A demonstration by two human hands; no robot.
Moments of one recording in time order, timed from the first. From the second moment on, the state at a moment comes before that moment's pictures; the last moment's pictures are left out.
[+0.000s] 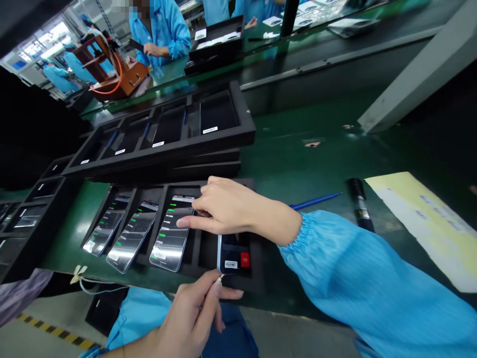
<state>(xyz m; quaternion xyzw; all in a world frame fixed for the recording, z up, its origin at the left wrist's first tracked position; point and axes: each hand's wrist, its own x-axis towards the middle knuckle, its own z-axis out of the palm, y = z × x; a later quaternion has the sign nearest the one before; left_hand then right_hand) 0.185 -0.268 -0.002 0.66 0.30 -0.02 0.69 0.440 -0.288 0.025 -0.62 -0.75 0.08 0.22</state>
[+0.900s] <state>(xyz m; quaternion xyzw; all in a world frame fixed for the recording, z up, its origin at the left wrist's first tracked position) 0.193 -0.297 -0.028 0.50 0.38 0.07 0.77 0.443 -0.285 0.020 -0.65 -0.72 0.07 0.22</state>
